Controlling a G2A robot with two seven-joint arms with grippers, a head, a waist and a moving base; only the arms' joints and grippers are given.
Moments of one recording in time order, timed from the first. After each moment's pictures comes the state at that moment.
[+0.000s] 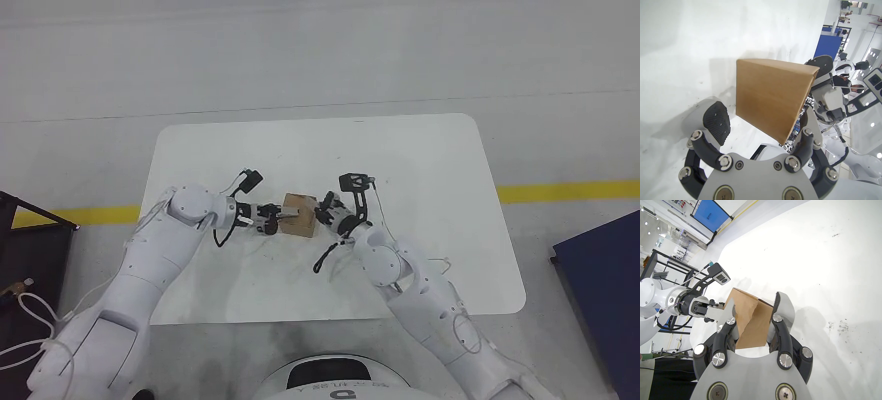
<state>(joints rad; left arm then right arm) 0.84 -1.21 -0.89 -0.84 -0.06 -0.18 -1.14 -1.37 -1.38 1.04 -1.49 -0.68 0.00 0.24</state>
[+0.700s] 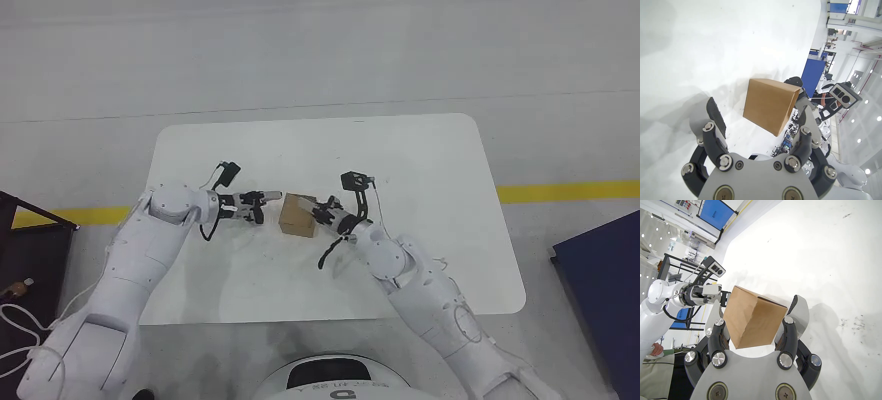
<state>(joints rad) 0.86 -1.18 -0.98 -0.85 -0.10 -0.11 -1.09 -1.34 -1.39 1.05 -1.42 -0.54 -0.05 0.30</state>
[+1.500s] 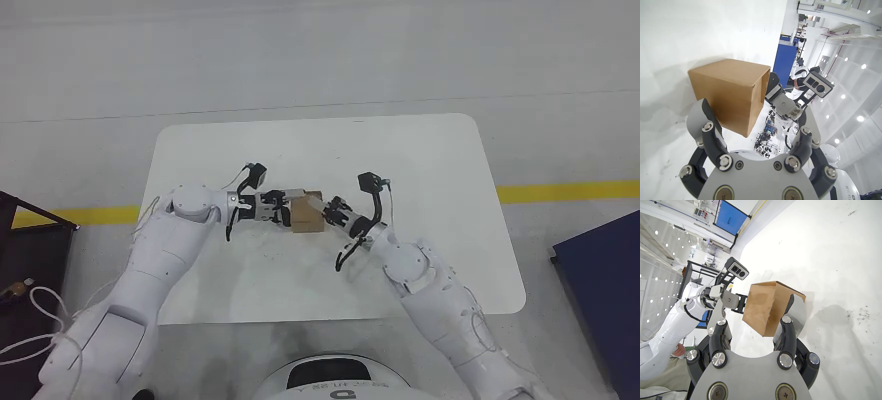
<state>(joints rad) 0.81 -1.26 -0.89 -0.75 -0.35 -0.19 -1.16 -1.43 -1.36 1.16 -1.51 -0.41 -0.15 0.35</state>
